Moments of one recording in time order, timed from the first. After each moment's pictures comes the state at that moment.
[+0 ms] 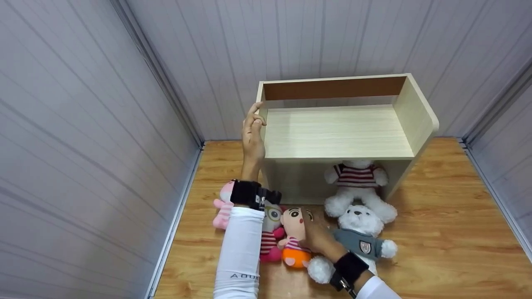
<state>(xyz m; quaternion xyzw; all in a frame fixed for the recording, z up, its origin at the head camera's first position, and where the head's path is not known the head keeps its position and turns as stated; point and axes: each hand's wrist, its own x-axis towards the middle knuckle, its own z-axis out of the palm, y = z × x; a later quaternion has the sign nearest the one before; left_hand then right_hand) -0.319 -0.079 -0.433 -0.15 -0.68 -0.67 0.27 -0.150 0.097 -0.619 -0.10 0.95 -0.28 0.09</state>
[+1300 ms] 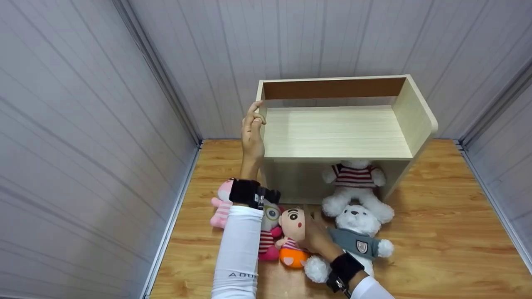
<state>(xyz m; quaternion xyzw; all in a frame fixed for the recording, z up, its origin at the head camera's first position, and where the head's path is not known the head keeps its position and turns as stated) -0.319 -0.072 -0.431 -0.15 -0.67 -0.68 0.26 -0.155 0.100 -0.637 -0.05 0.95 -0.31 0.07</state>
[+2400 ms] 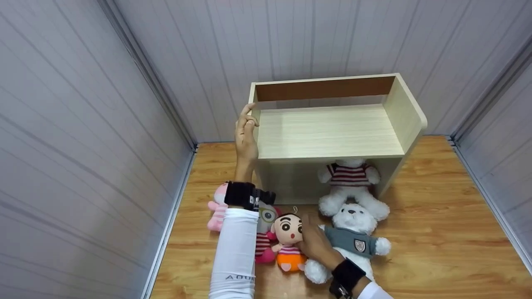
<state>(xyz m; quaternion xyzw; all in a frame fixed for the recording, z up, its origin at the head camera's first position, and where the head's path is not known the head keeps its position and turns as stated) -0.321 -0.080 -0.433 -0.15 -0.67 -0.68 0.26 -0.137 0.097 -0.637 -0.14 0.93 -0.33 -0.06</state>
